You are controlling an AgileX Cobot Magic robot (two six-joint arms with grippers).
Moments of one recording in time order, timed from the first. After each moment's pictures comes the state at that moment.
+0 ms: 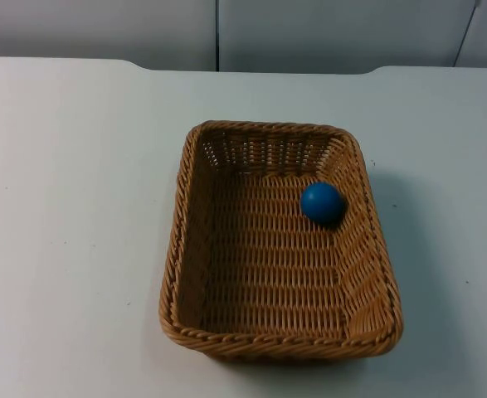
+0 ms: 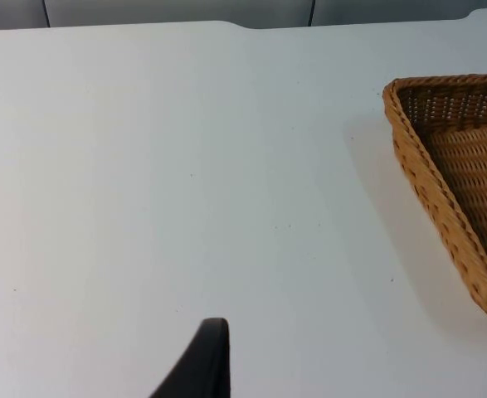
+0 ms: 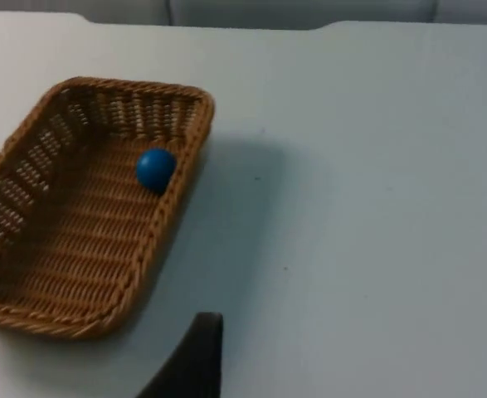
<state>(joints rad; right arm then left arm) 0.23 0.00 -0.52 -0.05 1.08 0.09 -0.22 0.00 -0.52 -0.01 1.09 -0.08</state>
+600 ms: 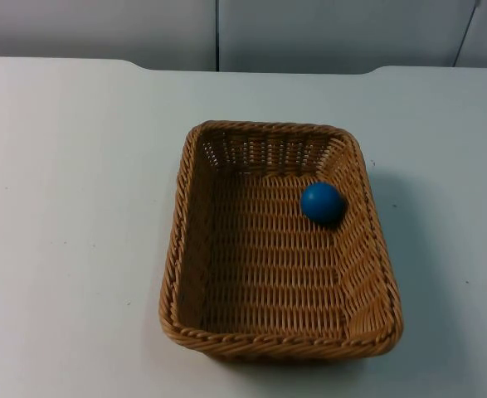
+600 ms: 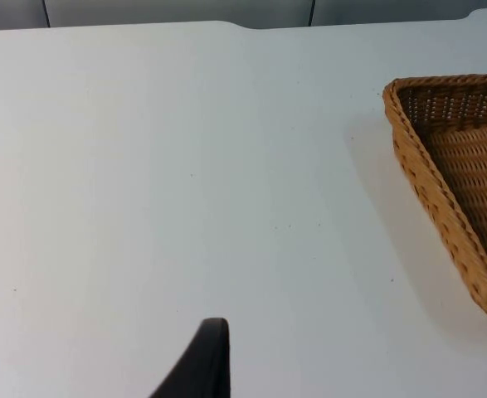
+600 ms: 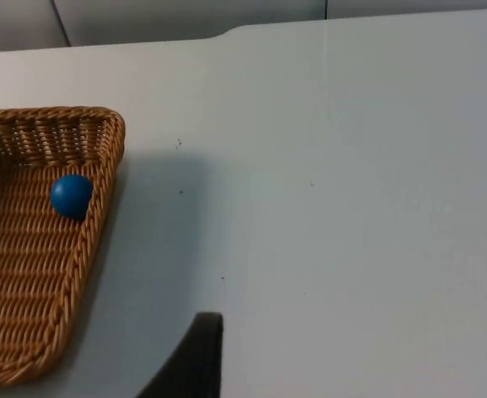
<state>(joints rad) 0.07 0.00 -0.52 -0.05 1.08 0.09 -0.22 0.00 -0.52 -0.01 1.09 -0.08</state>
